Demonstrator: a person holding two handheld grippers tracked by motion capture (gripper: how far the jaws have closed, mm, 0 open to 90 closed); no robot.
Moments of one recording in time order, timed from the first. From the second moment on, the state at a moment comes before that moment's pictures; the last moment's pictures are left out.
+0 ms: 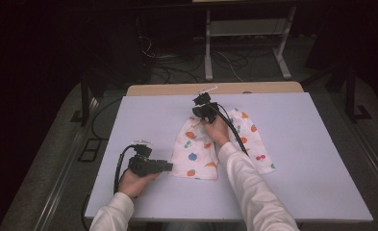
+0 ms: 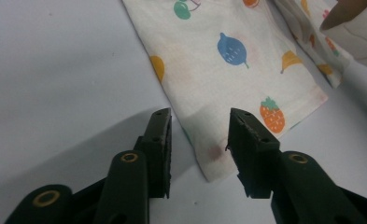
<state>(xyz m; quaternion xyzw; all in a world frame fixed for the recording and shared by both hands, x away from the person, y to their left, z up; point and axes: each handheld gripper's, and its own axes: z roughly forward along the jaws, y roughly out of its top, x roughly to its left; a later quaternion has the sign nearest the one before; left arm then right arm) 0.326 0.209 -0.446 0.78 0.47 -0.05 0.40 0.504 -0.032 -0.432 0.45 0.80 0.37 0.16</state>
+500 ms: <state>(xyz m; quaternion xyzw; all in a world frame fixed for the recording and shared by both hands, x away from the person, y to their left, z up) 0.331 0.201 -0.450 0.79 0.48 -0.06 0.38 0.503 -0.033 -0.431 0.45 0.80 0.38 0.16</state>
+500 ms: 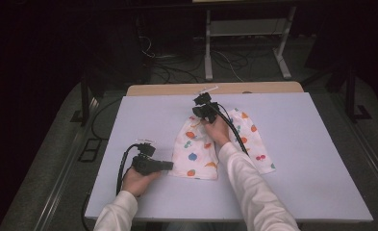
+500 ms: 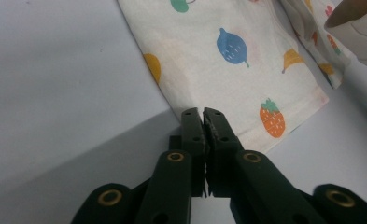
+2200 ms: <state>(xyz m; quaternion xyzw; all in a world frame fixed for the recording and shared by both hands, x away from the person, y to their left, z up) 0.322 0.134 -0.399 0.83 0.38 -0.04 0.41 0.506 -0.086 -0.405 0.48 0.75 0.43 0.15</state>
